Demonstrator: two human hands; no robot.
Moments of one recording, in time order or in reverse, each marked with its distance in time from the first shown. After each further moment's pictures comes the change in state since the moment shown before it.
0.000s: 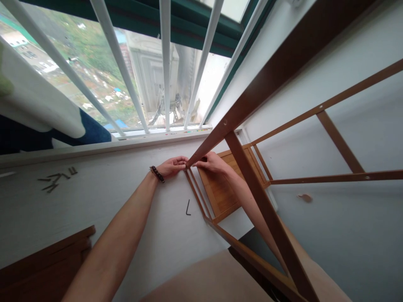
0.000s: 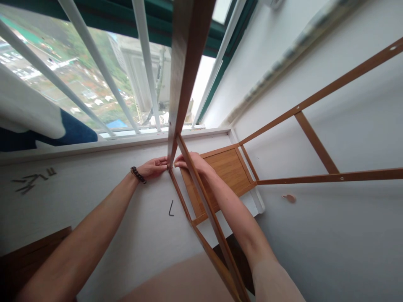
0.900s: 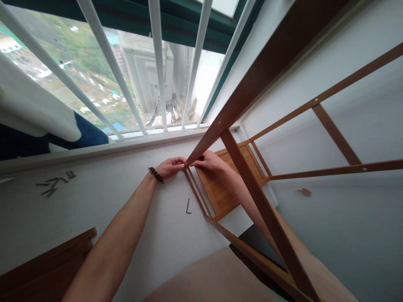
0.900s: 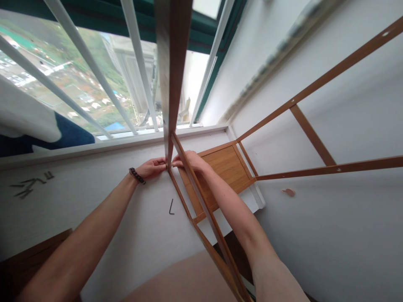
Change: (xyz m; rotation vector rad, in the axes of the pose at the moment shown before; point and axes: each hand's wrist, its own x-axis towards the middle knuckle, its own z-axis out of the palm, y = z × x) left_hand -0.001 0.000 0.006 0.053 0.028 0.021; right_hand 0.001 -0.002 -0.001 -0.038 -0.026 0.009
